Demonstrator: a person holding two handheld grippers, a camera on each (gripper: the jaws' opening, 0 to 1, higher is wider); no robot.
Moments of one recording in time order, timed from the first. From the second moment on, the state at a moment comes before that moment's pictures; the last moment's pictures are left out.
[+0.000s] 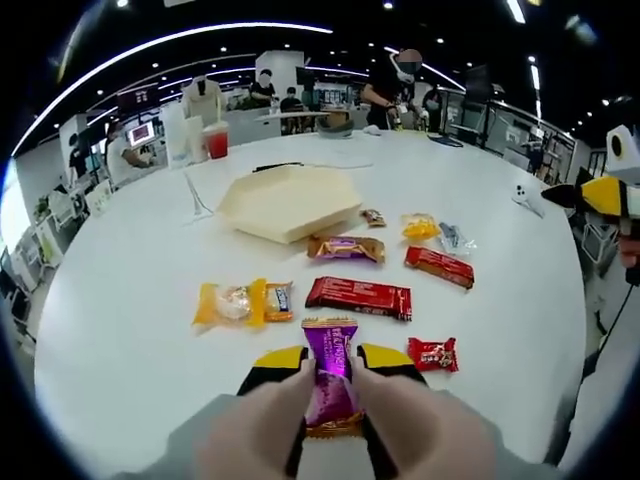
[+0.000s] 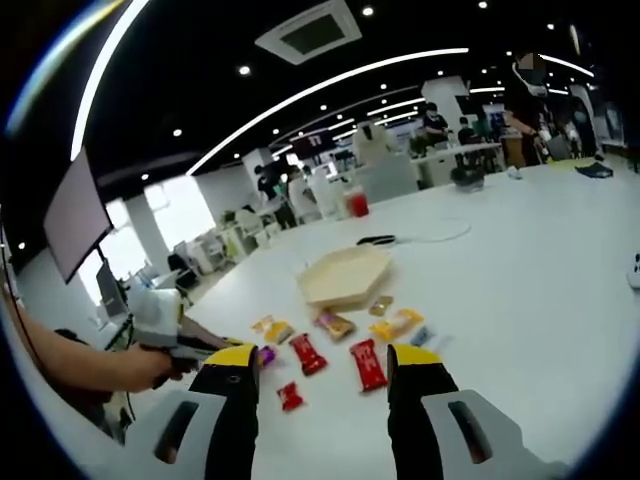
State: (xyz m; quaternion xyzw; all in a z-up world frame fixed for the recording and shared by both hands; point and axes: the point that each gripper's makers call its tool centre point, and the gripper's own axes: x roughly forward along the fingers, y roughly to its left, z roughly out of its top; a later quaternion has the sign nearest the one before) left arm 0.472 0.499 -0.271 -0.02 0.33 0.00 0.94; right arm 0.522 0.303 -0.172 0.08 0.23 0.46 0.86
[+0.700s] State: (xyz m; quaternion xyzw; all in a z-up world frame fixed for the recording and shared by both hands) left arm 0.474 0.507 -0.244 -0.04 0.31 0.01 0.95; right arm 0.515 0.302 -0.172 0.08 0.23 0.47 0.85
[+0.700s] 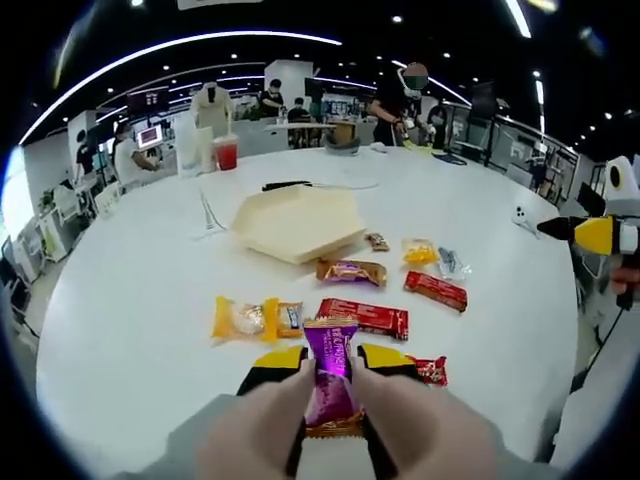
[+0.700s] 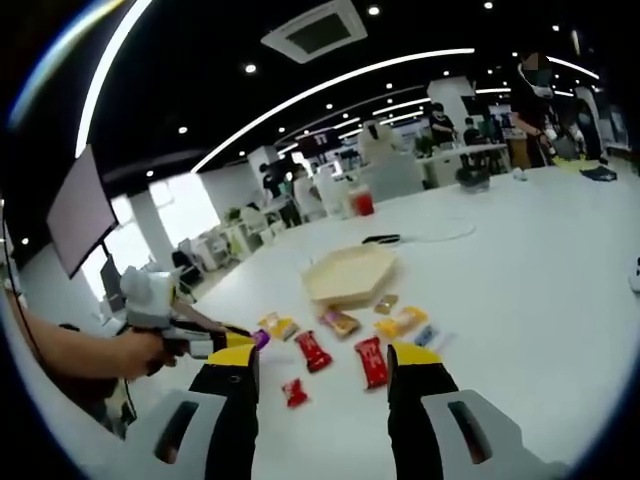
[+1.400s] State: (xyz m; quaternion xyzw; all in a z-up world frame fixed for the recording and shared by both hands) left arm 0.477 0.522 -0.212 -0.08 0.28 0.02 0.96; right arm 0.525 0.276 -0.164 0.03 0.22 0.43 0.87
